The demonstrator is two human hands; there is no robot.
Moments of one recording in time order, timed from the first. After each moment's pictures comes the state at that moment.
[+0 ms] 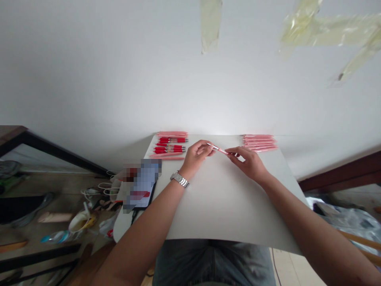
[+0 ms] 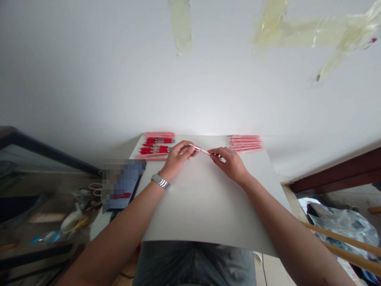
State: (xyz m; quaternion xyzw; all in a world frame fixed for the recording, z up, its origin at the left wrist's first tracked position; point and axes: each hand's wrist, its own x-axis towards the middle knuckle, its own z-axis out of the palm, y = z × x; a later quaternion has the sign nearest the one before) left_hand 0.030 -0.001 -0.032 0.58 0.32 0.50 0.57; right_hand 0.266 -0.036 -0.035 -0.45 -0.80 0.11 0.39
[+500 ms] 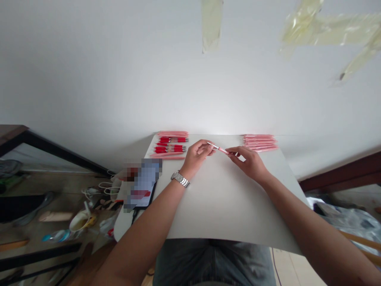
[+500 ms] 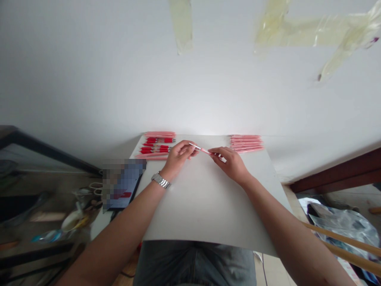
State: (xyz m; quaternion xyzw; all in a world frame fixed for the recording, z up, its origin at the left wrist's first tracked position) left_hand 0.029 0.001 -0.034 0.58 0.33 0.50 0.55; right_hand 0.265 -0.036 -0.035 -0.45 -0.79 0.12 0.40
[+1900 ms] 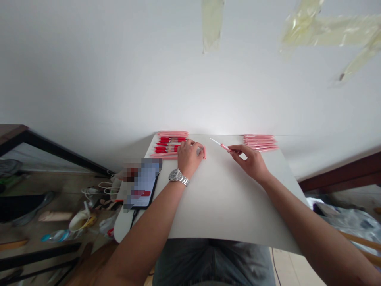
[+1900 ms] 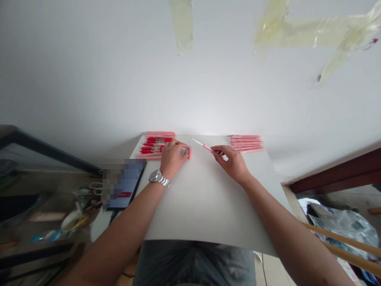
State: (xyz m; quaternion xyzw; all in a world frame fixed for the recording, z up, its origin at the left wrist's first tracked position) left_hand 0.011 0.004 -0.038 0.77 0.58 0.28 0.00; right_hand 0.265 -0.037 -0.034 -0.47 -0.75 0.13 0.44
